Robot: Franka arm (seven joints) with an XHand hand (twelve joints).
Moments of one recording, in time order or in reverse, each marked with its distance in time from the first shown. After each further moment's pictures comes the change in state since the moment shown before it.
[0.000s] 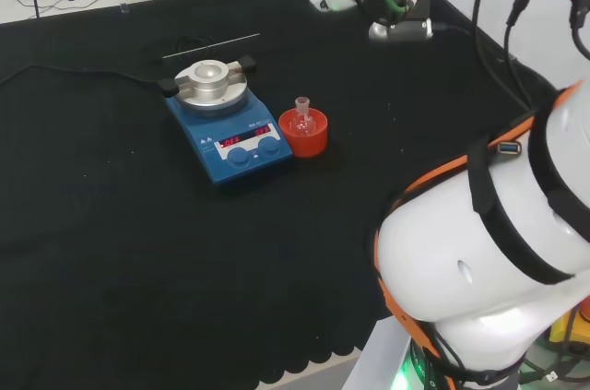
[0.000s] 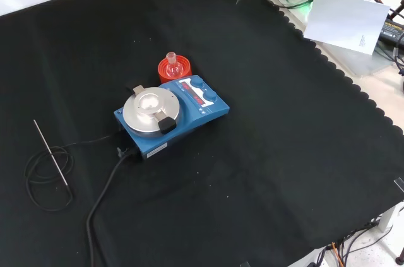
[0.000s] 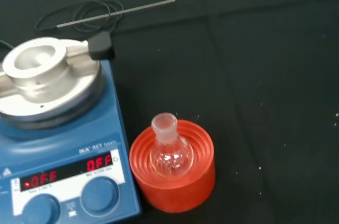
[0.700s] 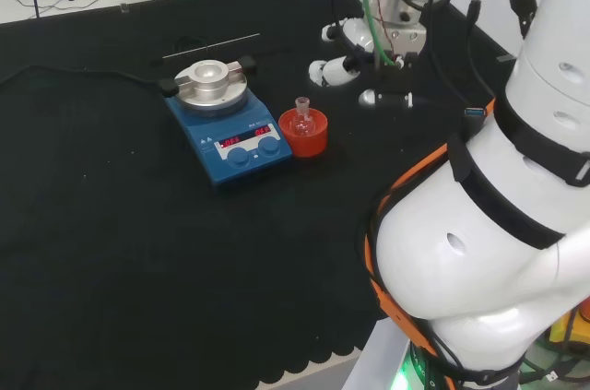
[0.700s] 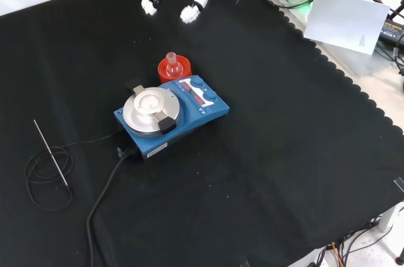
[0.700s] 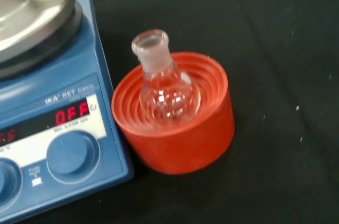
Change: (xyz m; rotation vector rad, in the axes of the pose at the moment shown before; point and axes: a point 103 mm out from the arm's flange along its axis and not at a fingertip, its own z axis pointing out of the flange) arm -0.015 0.036 0.121 0.013 0.118 -0.001
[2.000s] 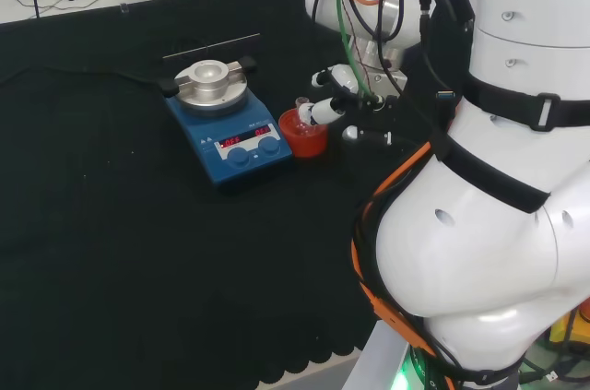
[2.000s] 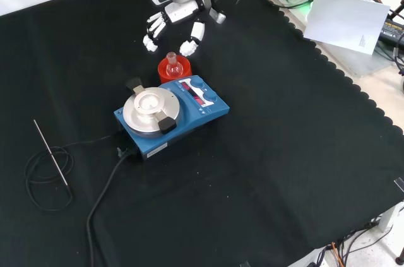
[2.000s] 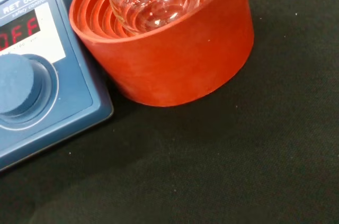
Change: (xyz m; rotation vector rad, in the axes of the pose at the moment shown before) arm -0.006 0.034 0.089 0.076 0.087 0.029
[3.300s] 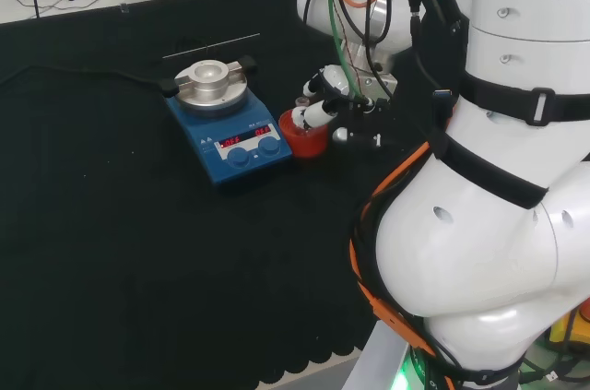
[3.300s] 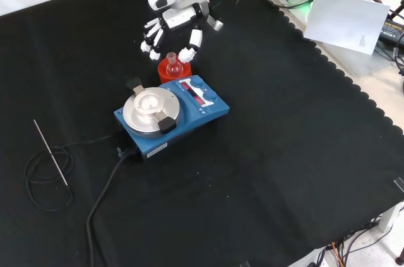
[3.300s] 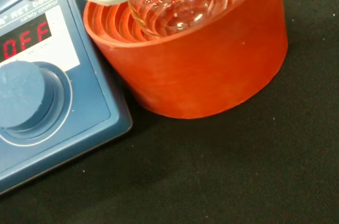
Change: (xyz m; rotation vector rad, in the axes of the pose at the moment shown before) arm 0.011 0.014 0.010 -0.028 0.014 -0.011
